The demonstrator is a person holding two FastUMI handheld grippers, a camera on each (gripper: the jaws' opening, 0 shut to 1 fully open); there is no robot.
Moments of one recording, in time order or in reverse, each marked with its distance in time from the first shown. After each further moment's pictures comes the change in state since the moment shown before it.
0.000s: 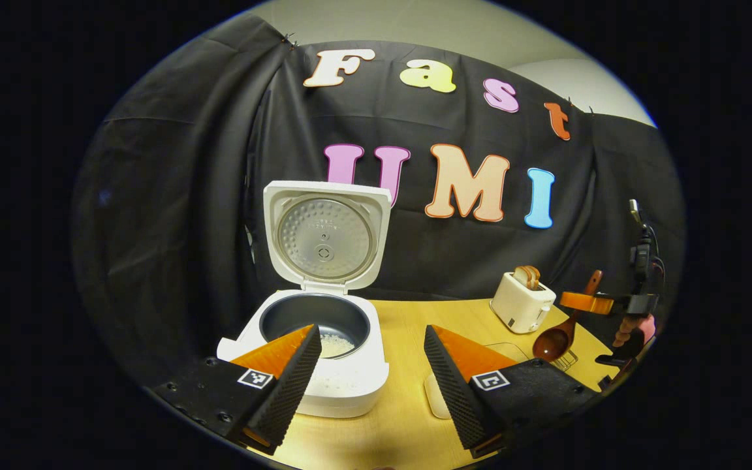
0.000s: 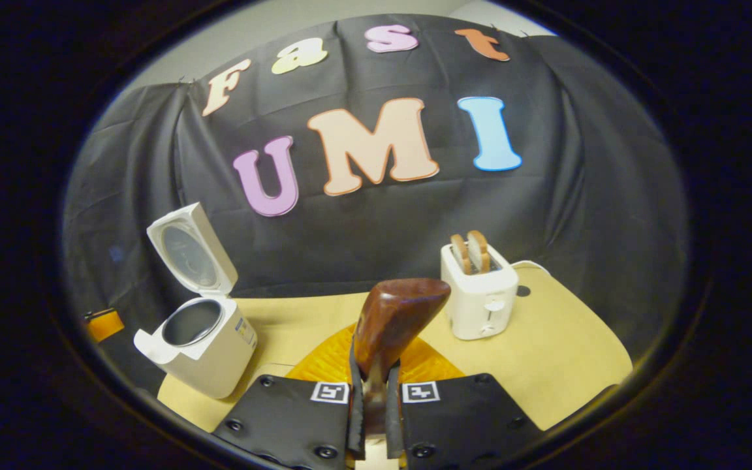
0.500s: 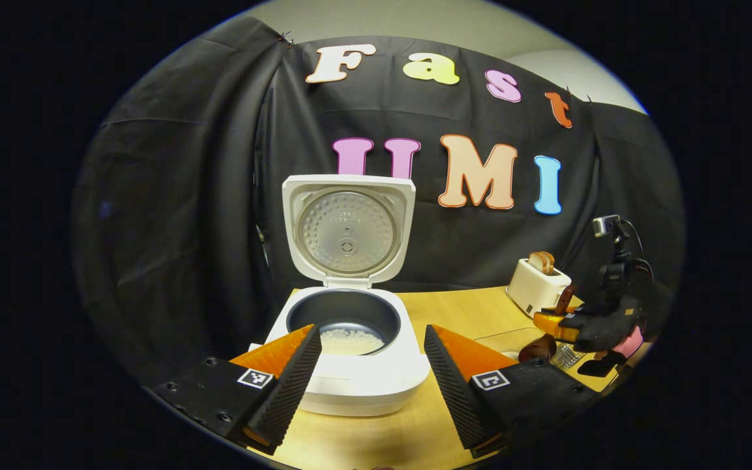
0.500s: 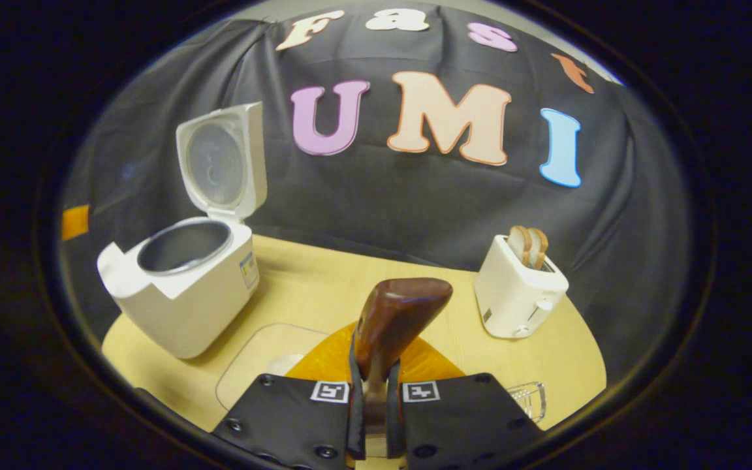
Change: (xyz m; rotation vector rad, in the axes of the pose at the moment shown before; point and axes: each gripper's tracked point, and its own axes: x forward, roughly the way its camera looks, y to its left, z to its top) left arm -0.003 0.047 -0.008 0.050 0.029 0.037; right arm 0.039 0.065 -0.087 -0.334 0.099 -0.002
